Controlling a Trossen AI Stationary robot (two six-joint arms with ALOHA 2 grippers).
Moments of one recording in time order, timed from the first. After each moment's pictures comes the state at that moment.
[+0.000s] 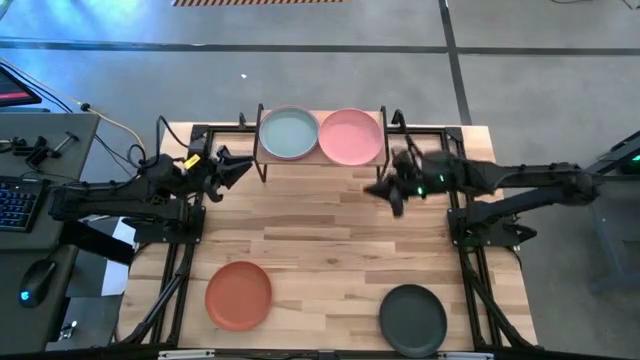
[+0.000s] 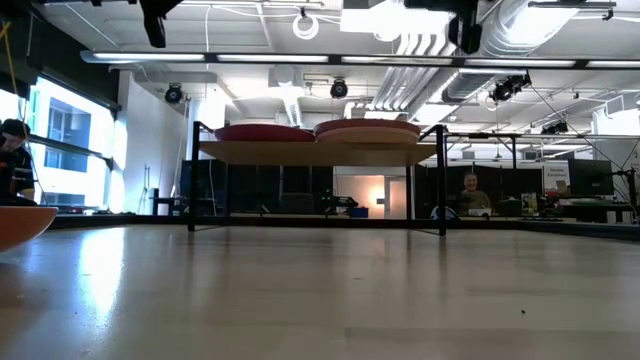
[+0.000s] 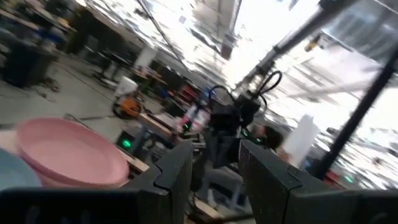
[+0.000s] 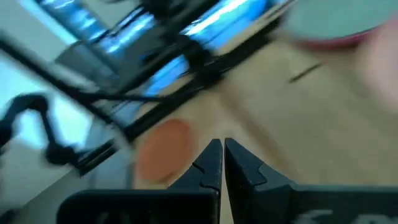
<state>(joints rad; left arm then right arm) 0.09 0.53 0.45 0.36 -0.14 -0.54 0.00 1.01 0.90 -0.22 0.00 0.62</state>
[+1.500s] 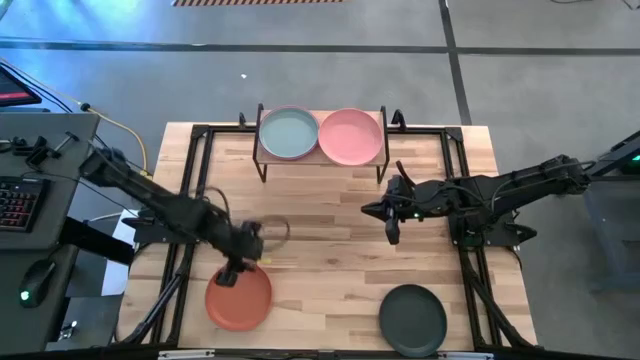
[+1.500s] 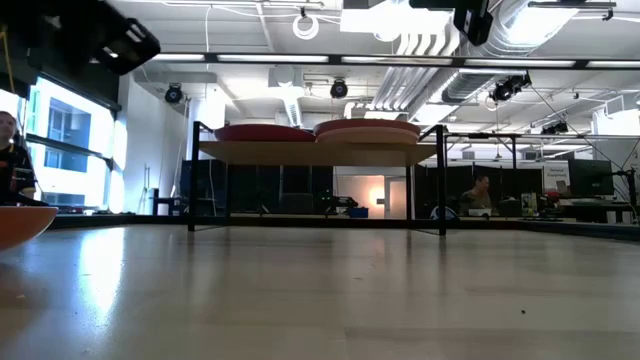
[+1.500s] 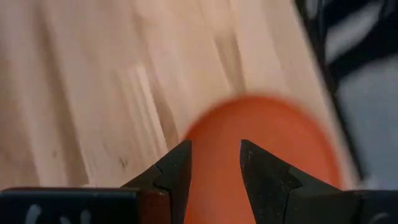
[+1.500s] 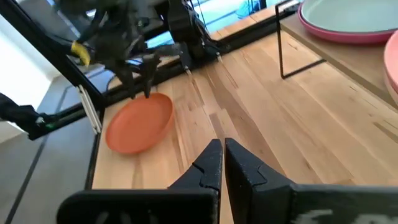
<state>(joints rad) -0.46 1.22 0.89 -0.70 0.08 -0.22 0.22 1.07 0.90 -0.24 0.26 0.49</state>
